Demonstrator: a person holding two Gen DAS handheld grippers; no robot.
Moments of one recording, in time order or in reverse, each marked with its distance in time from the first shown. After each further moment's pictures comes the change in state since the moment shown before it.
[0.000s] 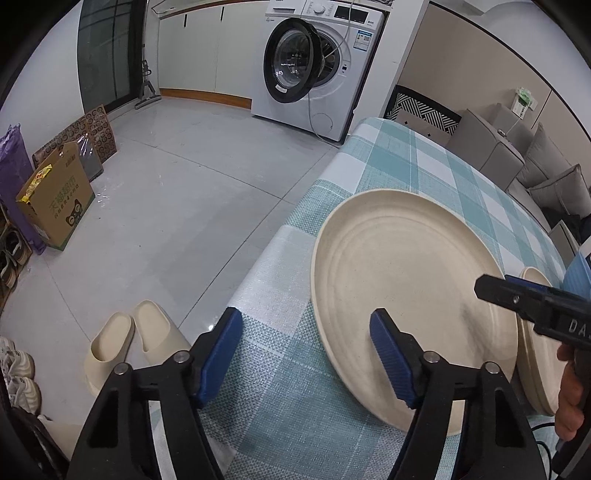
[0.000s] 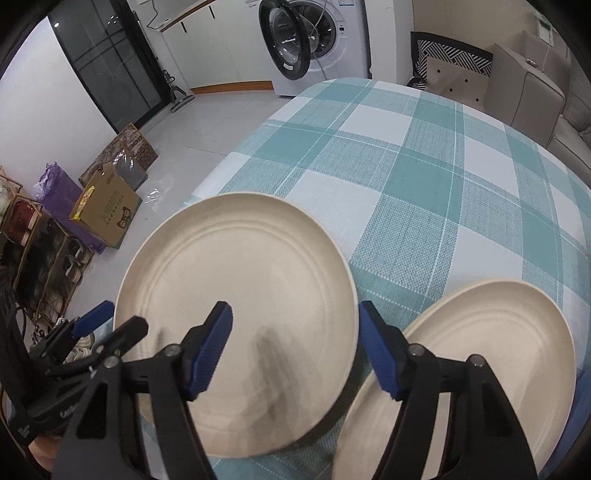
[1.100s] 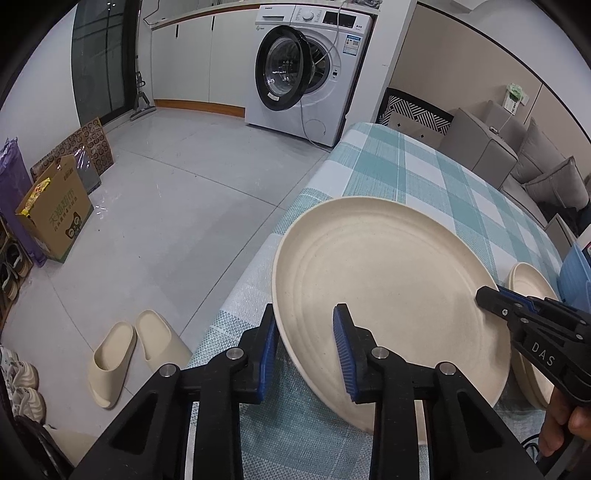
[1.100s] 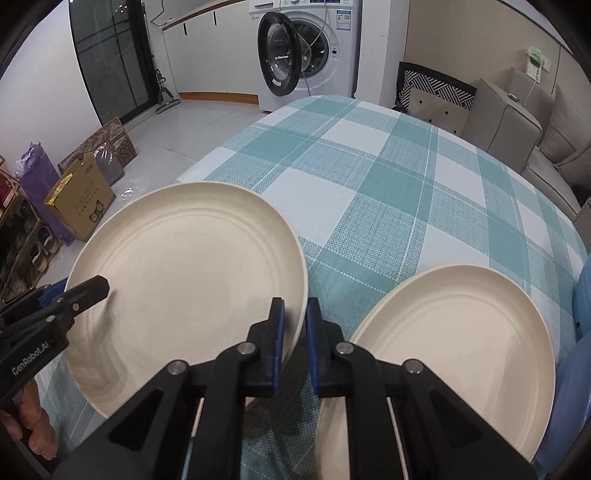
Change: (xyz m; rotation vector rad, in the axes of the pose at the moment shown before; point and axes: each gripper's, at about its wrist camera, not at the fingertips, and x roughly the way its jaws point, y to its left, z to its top) left arm -0.011 -0.010 0.000 0.040 -0.029 -0.005; right arm -0.009 0.009 -0.029 -0.073 -0.094 -0.160
